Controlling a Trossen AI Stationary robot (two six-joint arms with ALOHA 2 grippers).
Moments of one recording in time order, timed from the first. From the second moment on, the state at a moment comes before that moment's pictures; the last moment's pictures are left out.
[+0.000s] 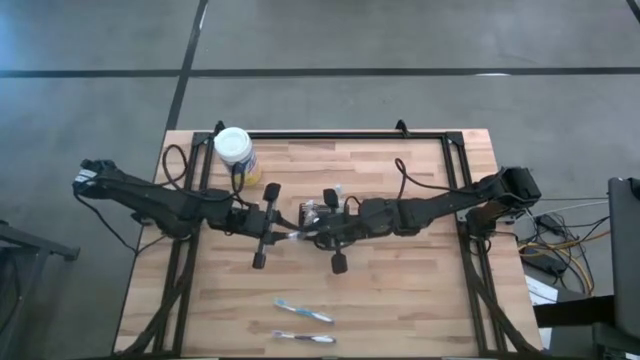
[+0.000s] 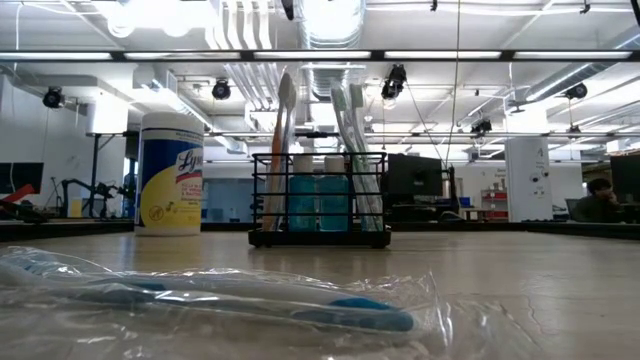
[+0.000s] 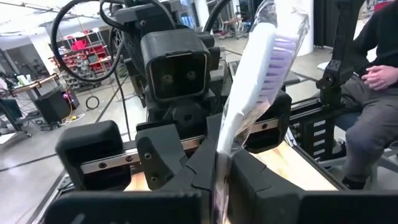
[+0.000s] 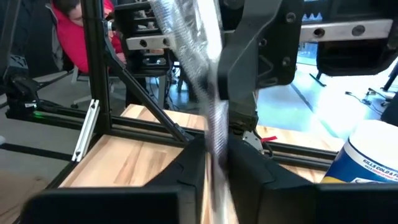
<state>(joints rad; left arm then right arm) -0.27 1.10 0.91 0.19 -0.11 0.21 0.22 1.65 1.23 0.30 0.10 -0.08</state>
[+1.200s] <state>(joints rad) -0.27 0.38 0.64 -0.21 -0.21 0.07 0.24 1.25 0.88 0.35 0.10 0.00</state>
